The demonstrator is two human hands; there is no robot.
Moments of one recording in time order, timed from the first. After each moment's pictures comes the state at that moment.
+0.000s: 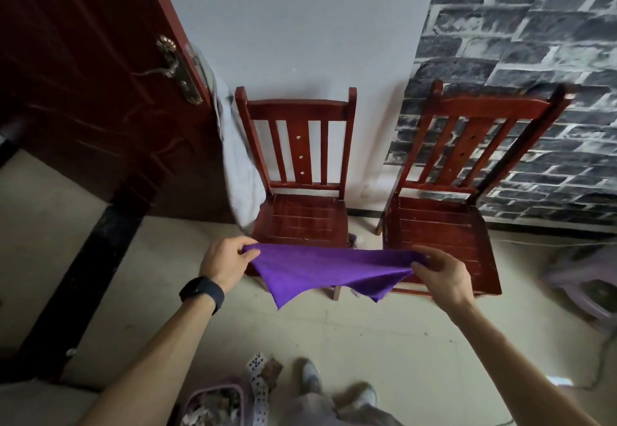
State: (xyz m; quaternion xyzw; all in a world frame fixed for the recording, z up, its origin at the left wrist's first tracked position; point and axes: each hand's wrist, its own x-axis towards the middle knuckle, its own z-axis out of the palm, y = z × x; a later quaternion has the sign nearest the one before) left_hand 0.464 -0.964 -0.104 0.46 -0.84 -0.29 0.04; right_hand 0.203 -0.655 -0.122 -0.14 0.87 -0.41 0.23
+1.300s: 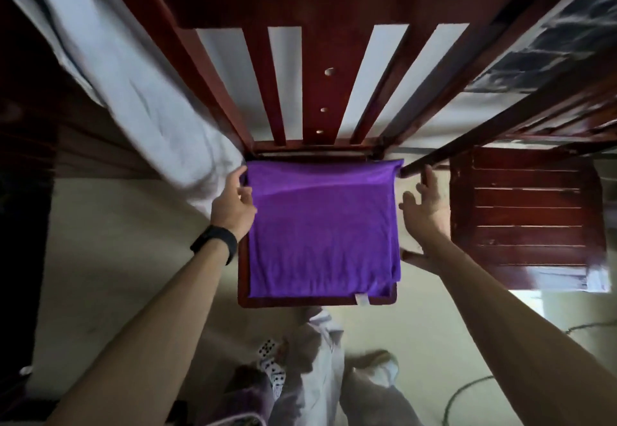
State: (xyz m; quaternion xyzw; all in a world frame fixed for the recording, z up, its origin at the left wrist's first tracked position) left_hand 0.293 -1.242 -0.426 0.54 -0.72 -0.44 -0.05; right_hand 0.085 -0.978 -0.422 0.04 0.90 -0.35 0.28
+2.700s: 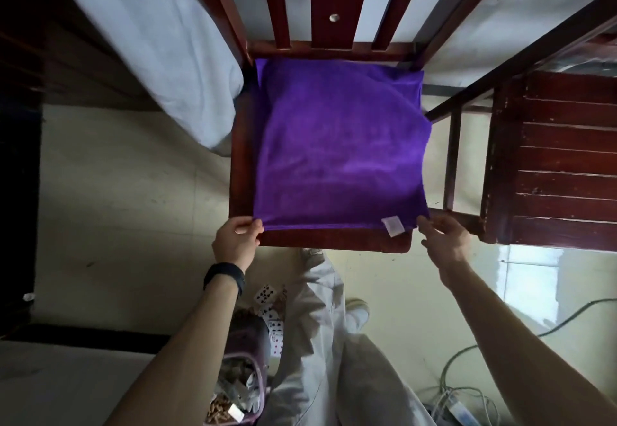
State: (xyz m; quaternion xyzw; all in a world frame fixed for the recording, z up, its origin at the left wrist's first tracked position) left_hand 0.423 -1.097 -0.507 0.69 -0.52 -0.50 -0.01; right_hand 0.187 -0.846 -0.505 0.20 0.84 -0.37 0.34
